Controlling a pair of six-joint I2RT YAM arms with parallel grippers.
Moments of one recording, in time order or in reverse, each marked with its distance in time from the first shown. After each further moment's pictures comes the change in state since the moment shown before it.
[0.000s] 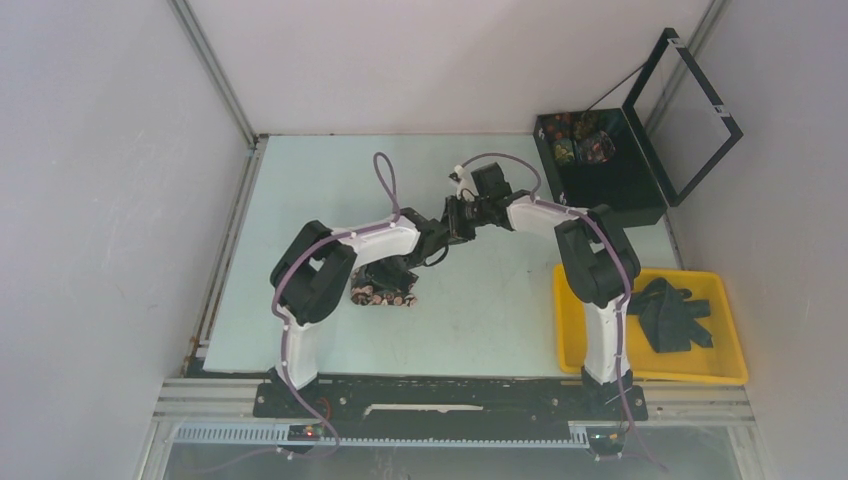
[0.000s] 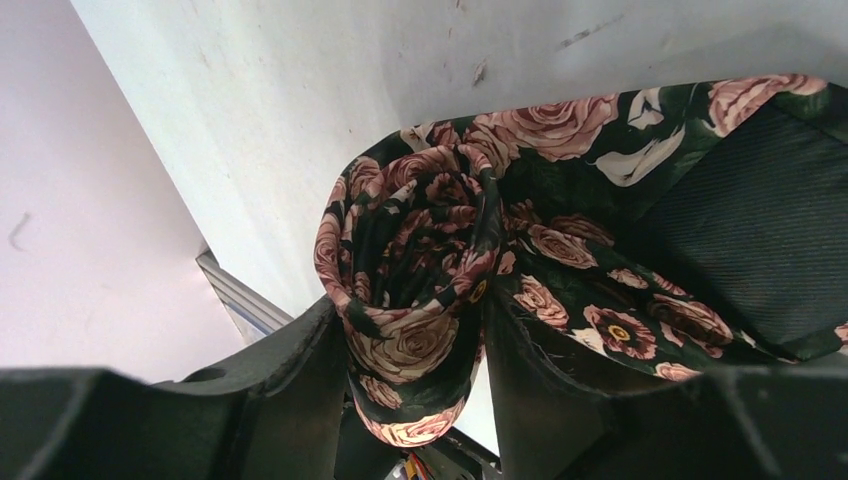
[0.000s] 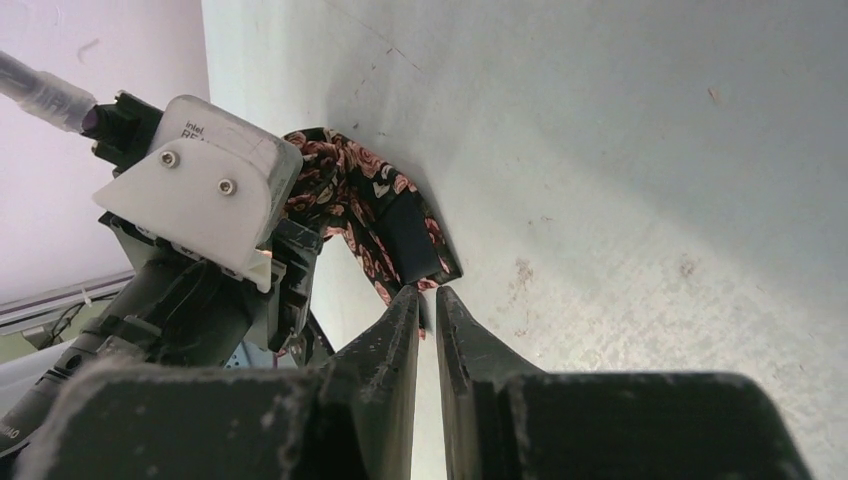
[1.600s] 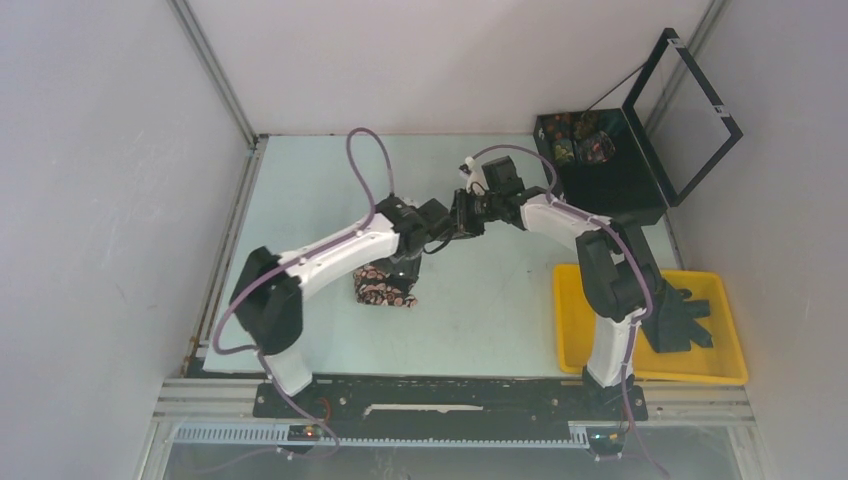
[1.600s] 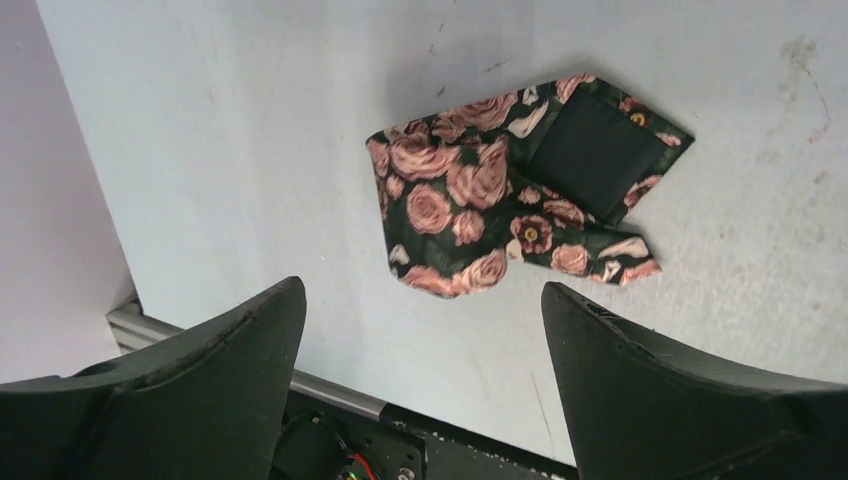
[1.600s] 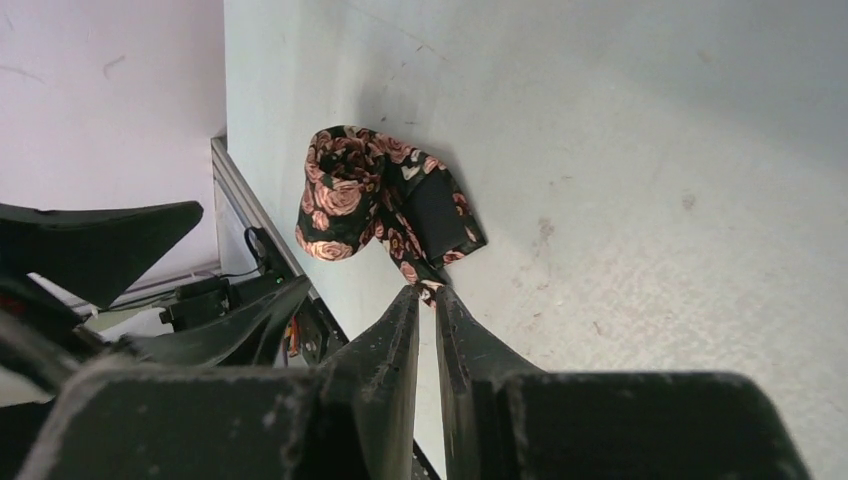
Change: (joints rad) left arm -0.078 -0.216 0.095 -0.015 0.013 -0.064; right arm -0.027 -0.151 -0.068 -0.043 0.041 0.008
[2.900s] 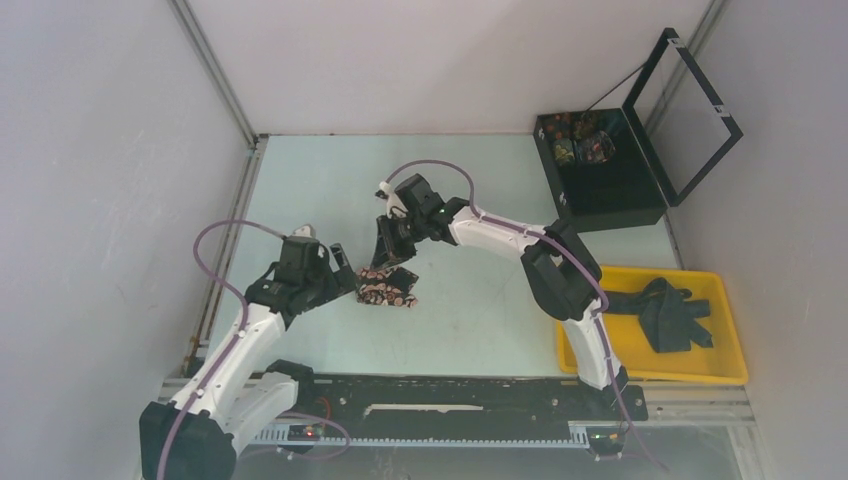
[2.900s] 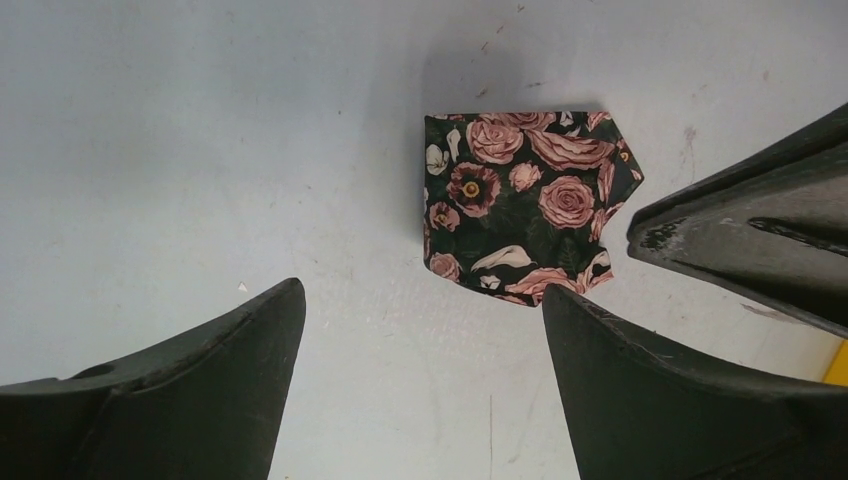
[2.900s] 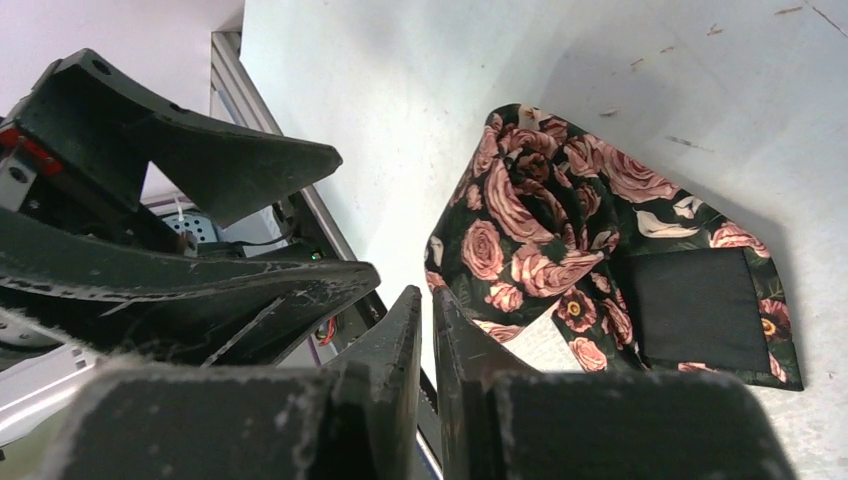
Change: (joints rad) left arm 0.575 -0.890 -0.858 0.646 0.561 0.092; right arm 0.360 0.220 0.353 -0.117 0.086 0.071
